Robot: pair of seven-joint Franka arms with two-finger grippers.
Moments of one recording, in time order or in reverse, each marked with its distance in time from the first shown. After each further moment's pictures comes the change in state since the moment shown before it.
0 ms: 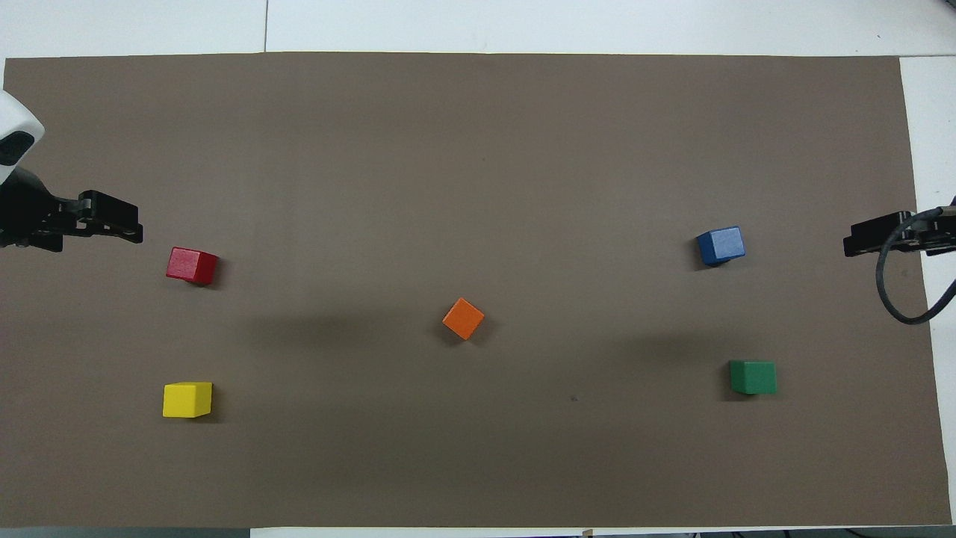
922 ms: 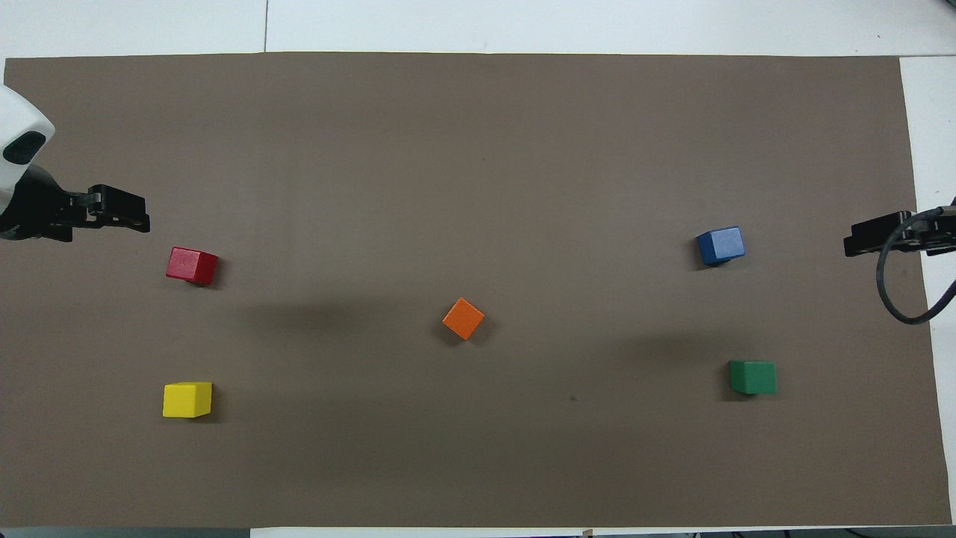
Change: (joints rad) left arm 0.001 -0.004 0.004 -0.074 0.000 0.138 -0.006; right arm 0.000 0.000 0.000 0.000 0.000 0.000 0.000
